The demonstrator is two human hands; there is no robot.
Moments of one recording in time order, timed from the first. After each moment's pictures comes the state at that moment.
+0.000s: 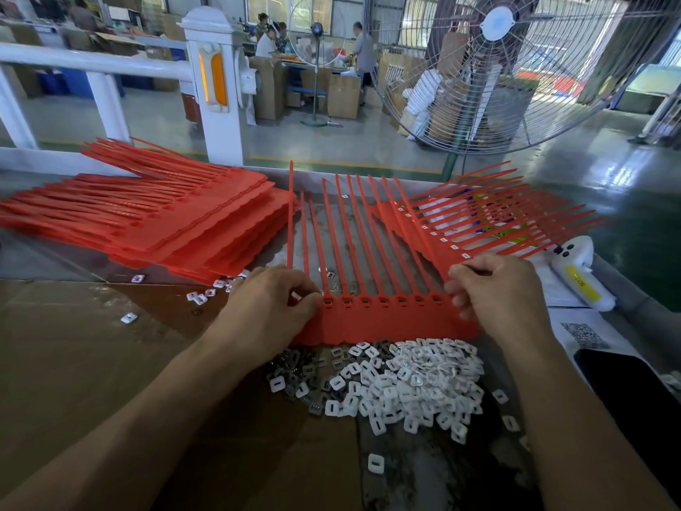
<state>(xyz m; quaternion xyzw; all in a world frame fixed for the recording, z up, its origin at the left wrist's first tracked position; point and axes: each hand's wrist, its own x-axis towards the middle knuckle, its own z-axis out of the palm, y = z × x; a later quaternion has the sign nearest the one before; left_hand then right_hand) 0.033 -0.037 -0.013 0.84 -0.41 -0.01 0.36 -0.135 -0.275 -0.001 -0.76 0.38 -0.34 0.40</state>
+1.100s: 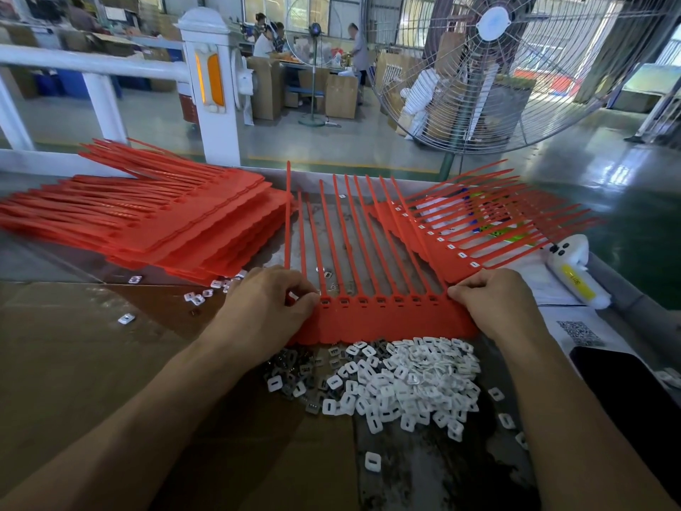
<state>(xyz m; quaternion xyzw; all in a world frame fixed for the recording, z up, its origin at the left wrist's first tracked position) 0.034 -0.036 -0.016 0.84 -0.41 -0.02 0.36 -0.138 -0.284 -0.006 -0.81 0.46 -0.22 0.31</state>
